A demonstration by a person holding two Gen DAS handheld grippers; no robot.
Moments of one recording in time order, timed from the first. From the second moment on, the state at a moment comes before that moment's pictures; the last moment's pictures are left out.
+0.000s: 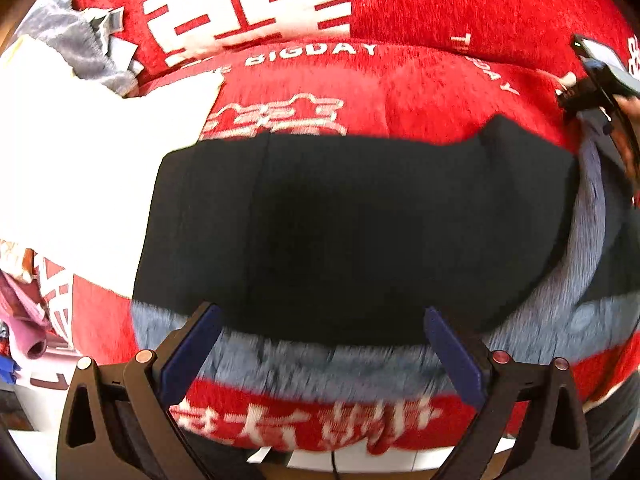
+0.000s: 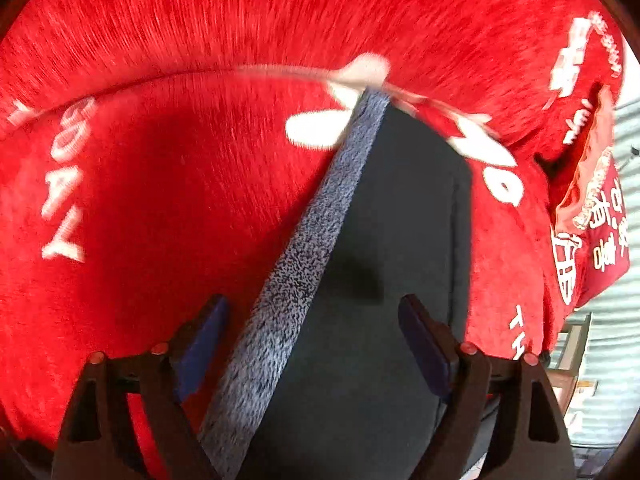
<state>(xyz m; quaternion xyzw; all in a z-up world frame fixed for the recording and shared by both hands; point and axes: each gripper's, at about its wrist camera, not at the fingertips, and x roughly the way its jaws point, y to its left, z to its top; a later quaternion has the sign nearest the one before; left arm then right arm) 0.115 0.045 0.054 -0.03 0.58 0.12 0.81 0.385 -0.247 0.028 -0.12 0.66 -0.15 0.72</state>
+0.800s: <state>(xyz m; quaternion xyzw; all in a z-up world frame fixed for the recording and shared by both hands) 0.079 0.023 0.011 -0.03 0.63 0.08 0.77 0.132 -0.415 0.097 0.01 0.58 -0.14 0.80</state>
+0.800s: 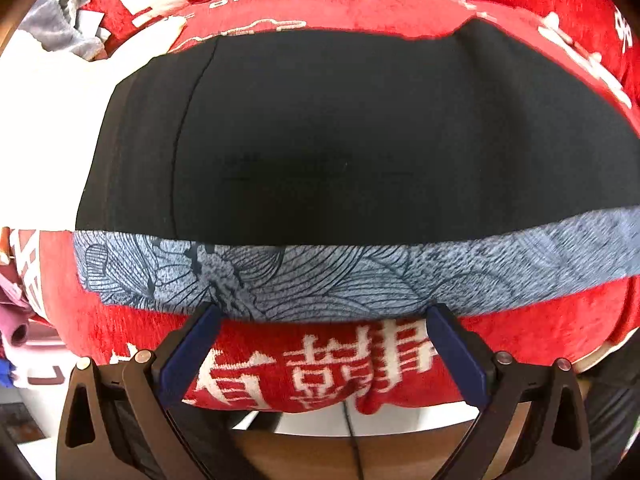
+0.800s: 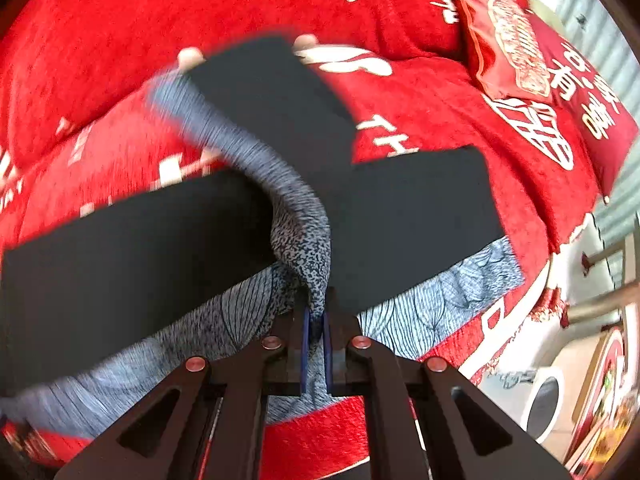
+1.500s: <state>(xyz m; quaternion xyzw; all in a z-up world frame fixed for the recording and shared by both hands) 0.170 -0.052 0.020 0.00 0.62 0.06 0.79 0.178 -0.481 0.123 0.04 0.51 -0.14 0.85</state>
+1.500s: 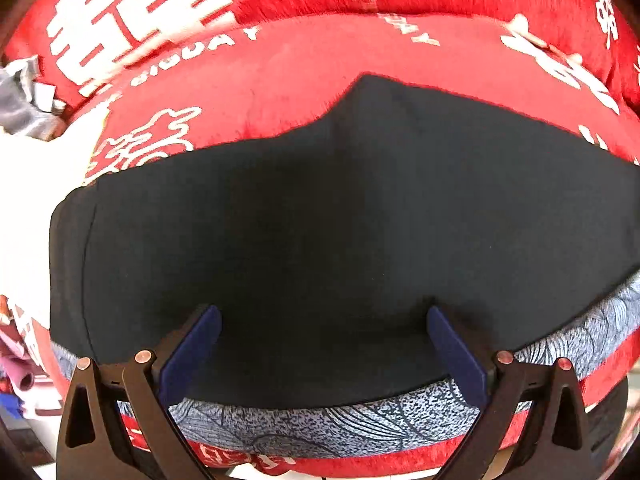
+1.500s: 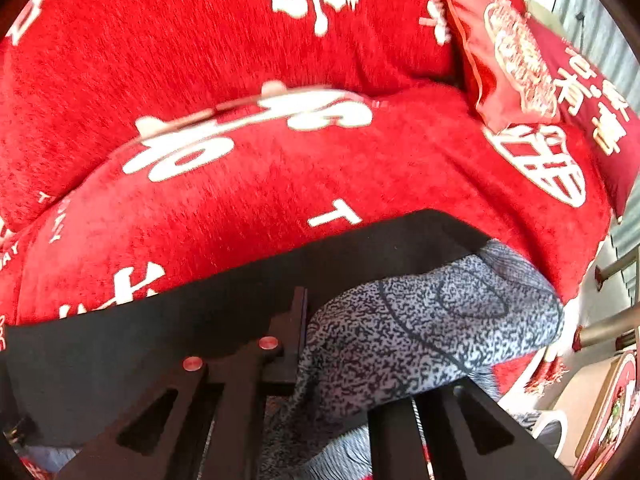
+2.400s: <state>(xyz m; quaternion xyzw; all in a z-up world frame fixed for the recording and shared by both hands) 0.198 -0.089 0.043 -0.01 0.61 0.02 0.79 0.153 -0.493 0.084 -0.03 0.53 -0.18 0.83</state>
